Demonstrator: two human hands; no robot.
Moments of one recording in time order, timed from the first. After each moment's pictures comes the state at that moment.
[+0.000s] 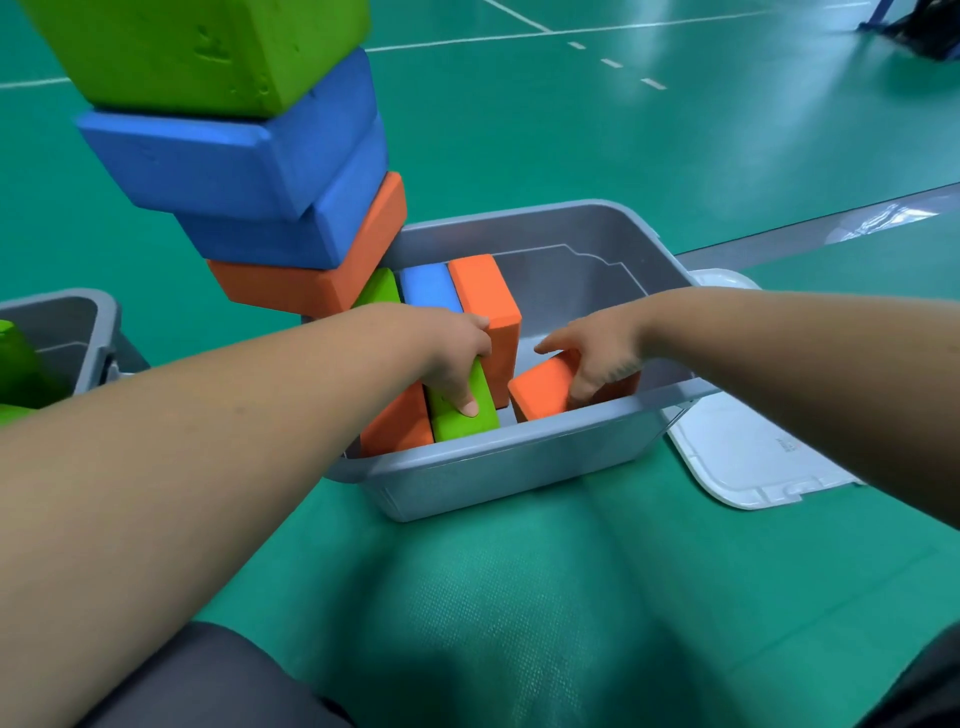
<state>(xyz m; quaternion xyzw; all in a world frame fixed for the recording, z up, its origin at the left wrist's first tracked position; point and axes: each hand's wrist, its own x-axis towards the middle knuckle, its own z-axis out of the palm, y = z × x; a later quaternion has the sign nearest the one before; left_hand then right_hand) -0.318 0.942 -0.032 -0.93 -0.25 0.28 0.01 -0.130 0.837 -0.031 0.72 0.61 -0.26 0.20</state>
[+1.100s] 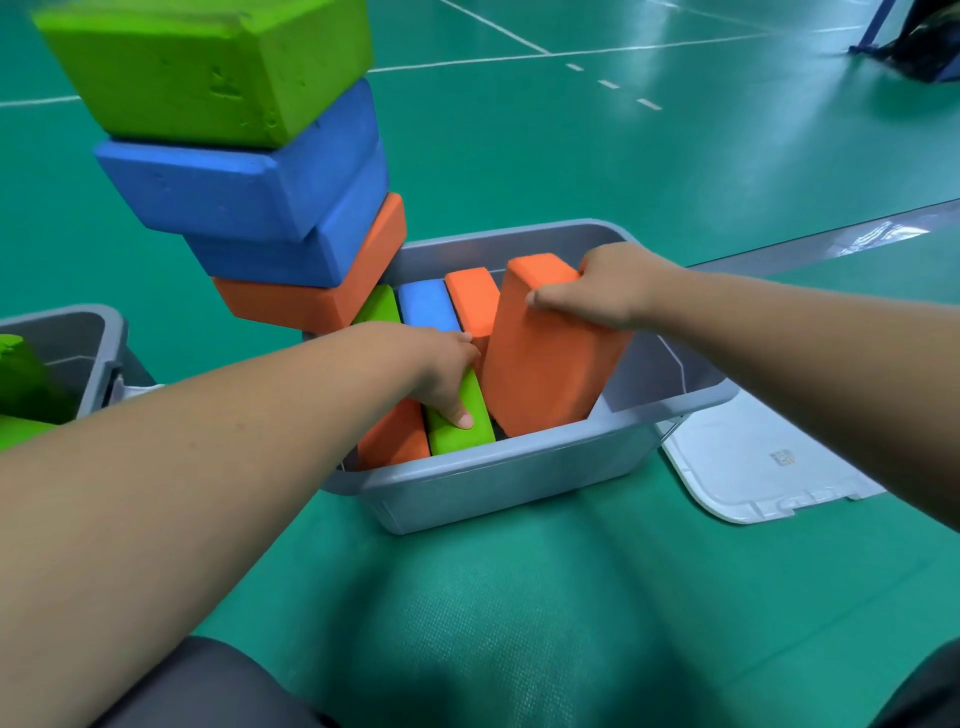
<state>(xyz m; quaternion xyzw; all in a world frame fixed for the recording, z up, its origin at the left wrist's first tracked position) -0.321 0.941 -0.031 -0.91 -0.28 0.29 -0.01 -0.135 0.835 0.030 0.85 0.51 -0.13 -0.06</state>
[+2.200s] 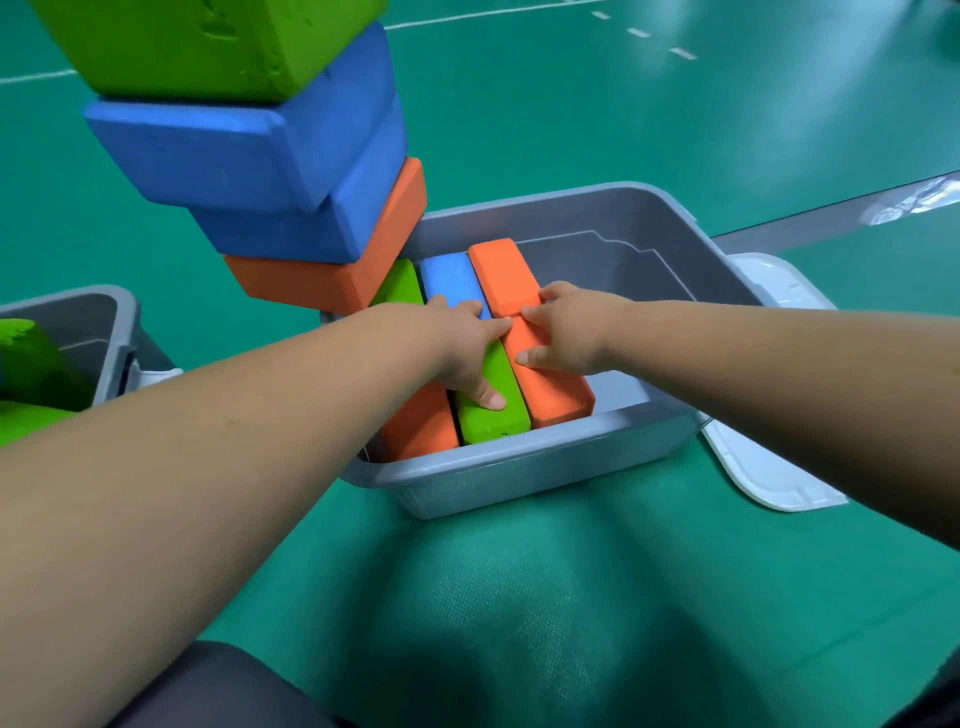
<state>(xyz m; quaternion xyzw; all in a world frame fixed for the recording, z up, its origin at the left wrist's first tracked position) -0.326 0.953 -0.041 -0.90 -0.32 0.30 0.00 -0.170 0.873 -0.049 0.76 0.62 -0.14 0.13</state>
